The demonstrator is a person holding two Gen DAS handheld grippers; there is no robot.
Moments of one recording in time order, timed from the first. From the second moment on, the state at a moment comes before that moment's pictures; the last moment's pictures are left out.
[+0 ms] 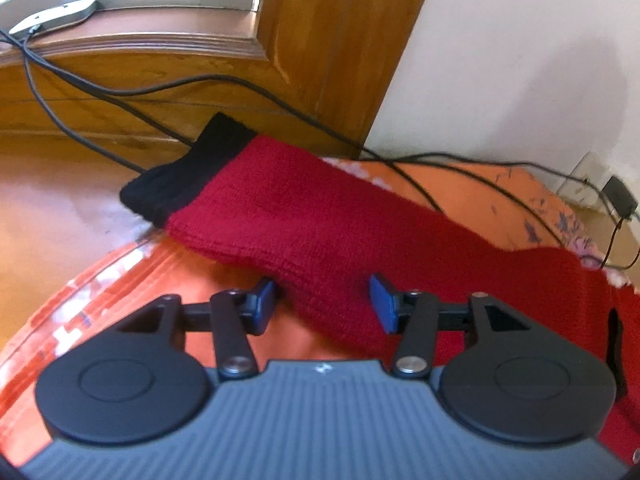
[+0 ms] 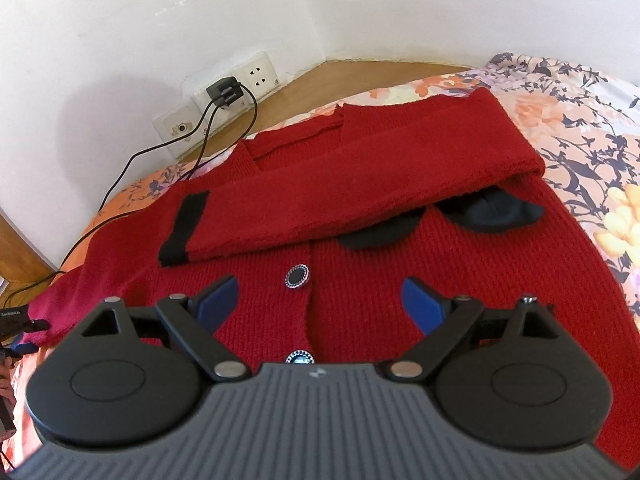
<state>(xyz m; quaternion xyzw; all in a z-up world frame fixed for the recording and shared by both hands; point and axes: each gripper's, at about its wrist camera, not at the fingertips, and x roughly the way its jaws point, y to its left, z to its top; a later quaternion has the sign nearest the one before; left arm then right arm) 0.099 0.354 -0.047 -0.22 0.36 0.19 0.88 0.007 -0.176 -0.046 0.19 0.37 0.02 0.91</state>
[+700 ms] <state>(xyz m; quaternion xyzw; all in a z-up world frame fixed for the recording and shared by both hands) 0.090 0.344 -0.012 -0.21 0.27 0.15 0.93 0.009 -0.168 -0.046 0.17 0.37 0.03 0.91</state>
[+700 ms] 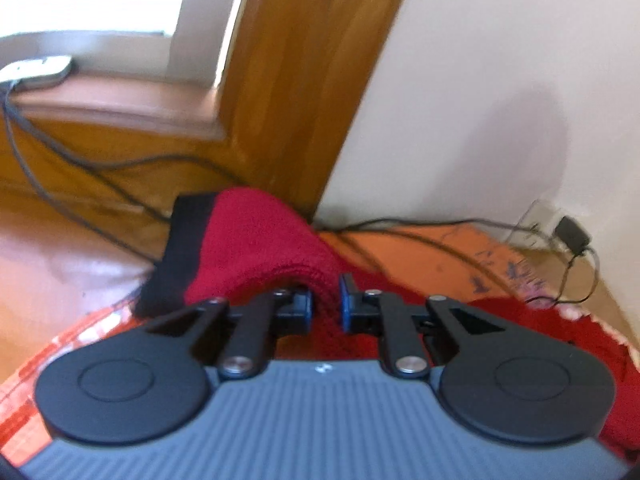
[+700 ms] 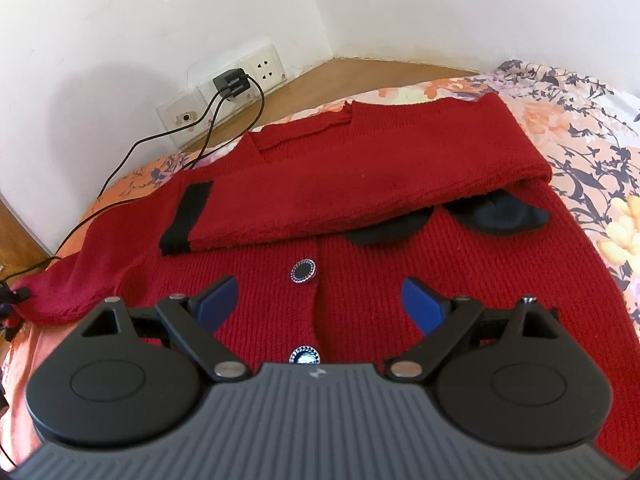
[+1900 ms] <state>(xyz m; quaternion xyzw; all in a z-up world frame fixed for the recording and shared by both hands) 0.084 0.164 0.025 -0.14 0.27 -0.07 0.95 0.002 -0.205 -0.044 0.17 0.38 0.02 0.91</state>
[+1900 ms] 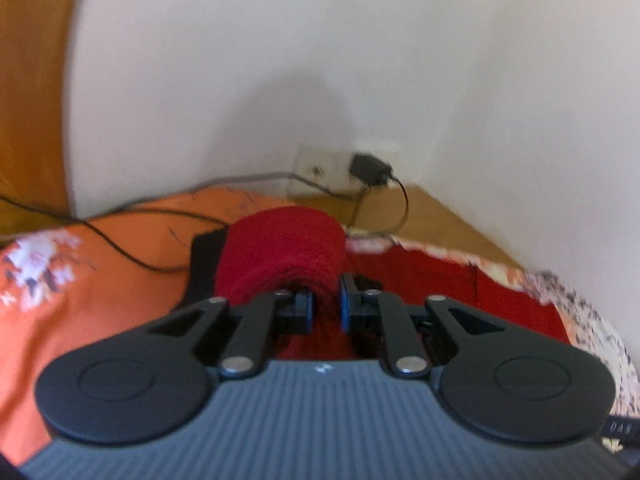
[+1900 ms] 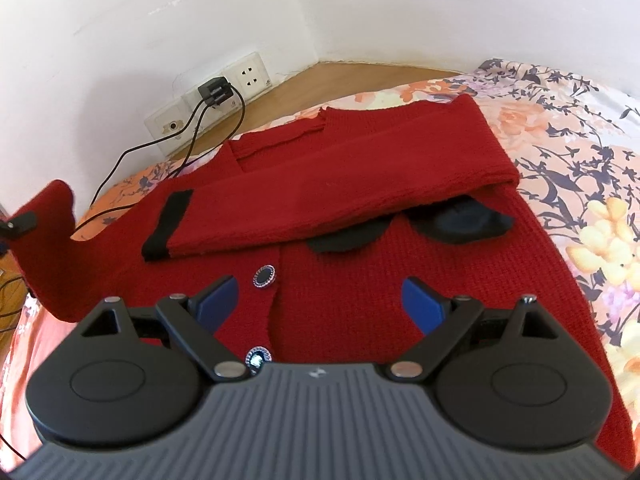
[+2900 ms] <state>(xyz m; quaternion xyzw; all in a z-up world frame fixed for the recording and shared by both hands) 0.091 0.128 -0.039 -0.07 0.39 -0.12 0.91 0.010 -0.198 -0.058 0.19 0.41 0.04 0.89</state>
